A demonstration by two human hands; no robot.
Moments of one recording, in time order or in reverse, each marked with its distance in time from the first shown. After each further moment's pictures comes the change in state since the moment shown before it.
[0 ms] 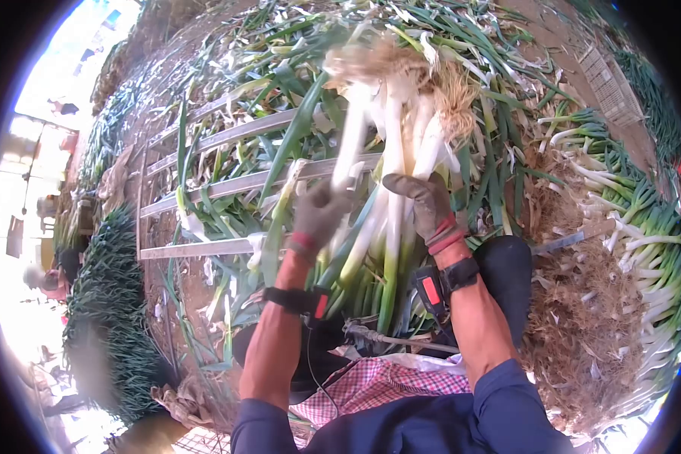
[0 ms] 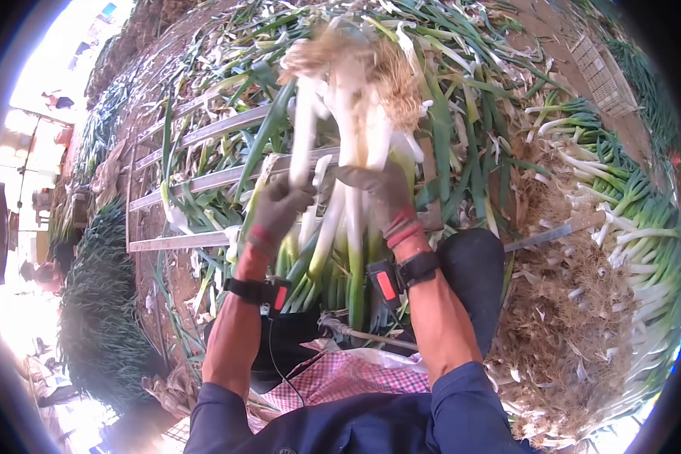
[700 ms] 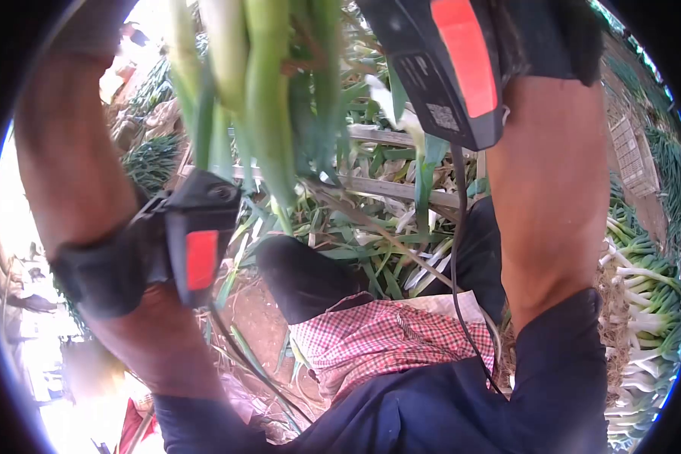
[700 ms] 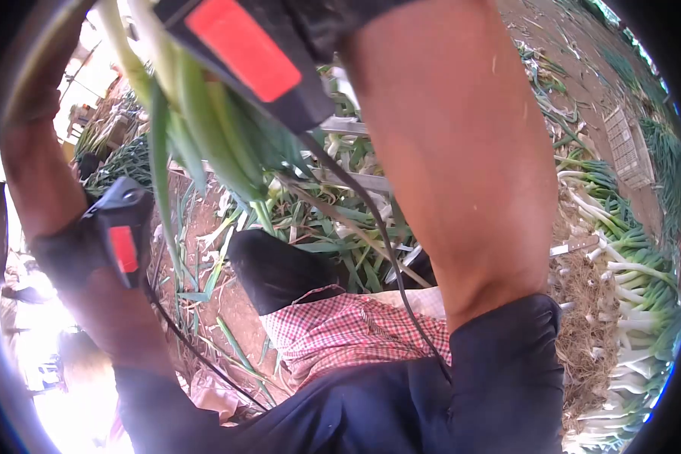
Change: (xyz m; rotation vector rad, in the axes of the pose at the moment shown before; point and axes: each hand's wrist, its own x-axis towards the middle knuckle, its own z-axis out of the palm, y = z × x) left_hand -0.280 0.317 -0.095 1.138 0.587 0.765; right_hand 0.092 -0.414 0.053 0.637 -0.125 -0.696
